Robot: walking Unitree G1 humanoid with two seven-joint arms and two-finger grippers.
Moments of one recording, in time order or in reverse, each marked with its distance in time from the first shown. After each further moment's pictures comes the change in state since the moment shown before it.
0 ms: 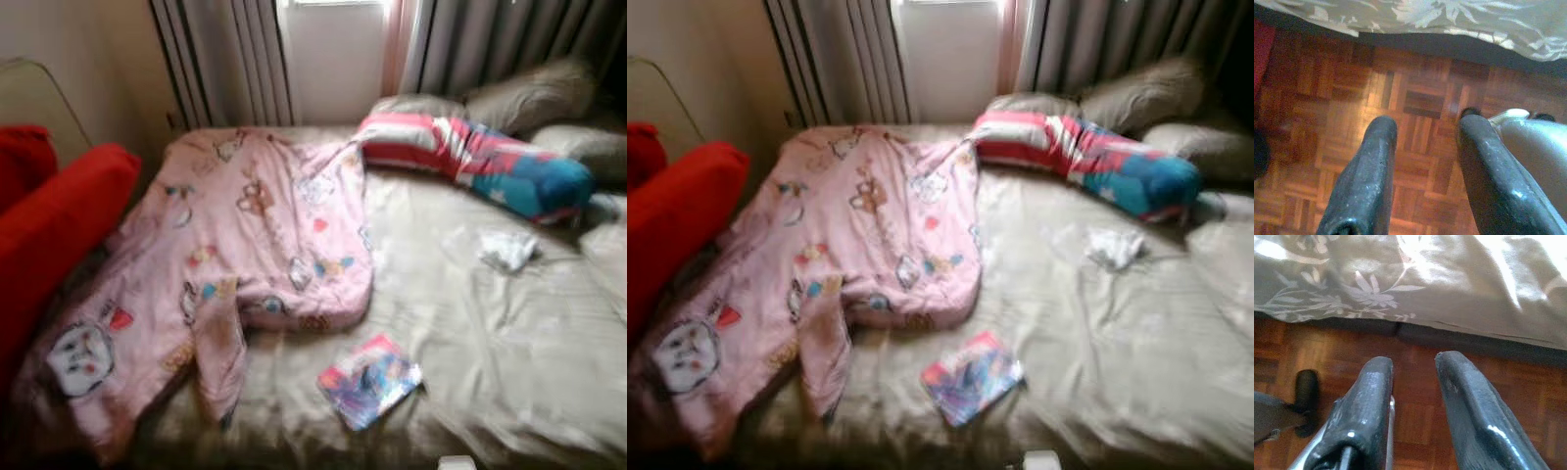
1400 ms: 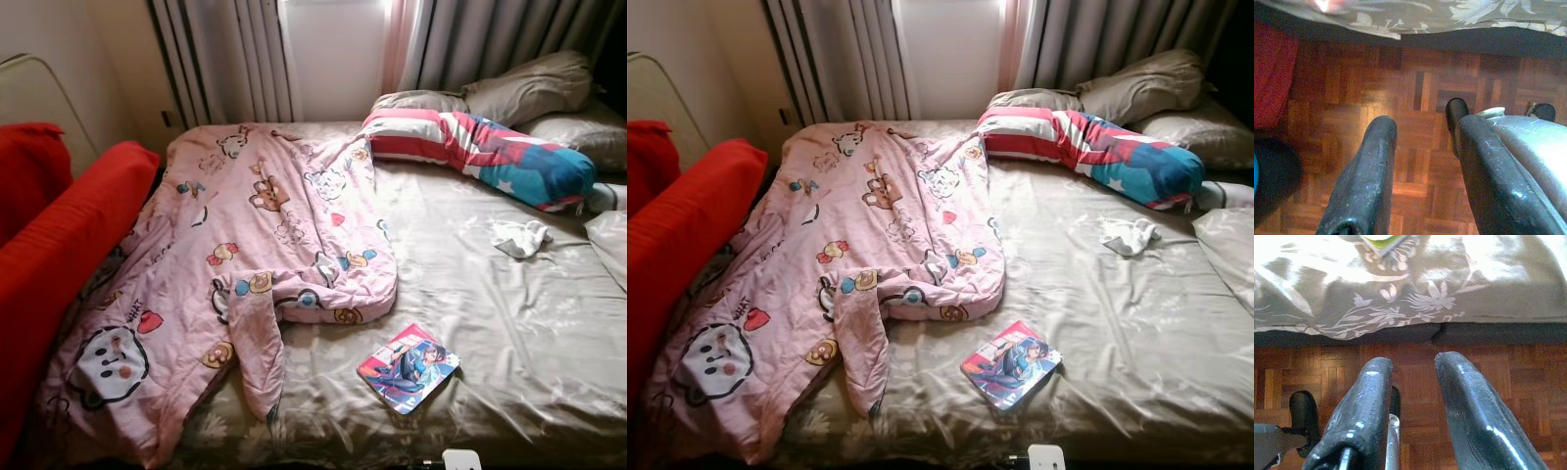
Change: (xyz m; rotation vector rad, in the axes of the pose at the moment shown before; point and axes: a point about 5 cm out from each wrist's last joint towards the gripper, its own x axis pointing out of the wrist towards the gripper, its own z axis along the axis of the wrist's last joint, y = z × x) left arm -0.001 0.005 0.001 0.009 -0.010 0.000; right arm 0.005 0.006 0.022 0.096 -0.066 -0.012
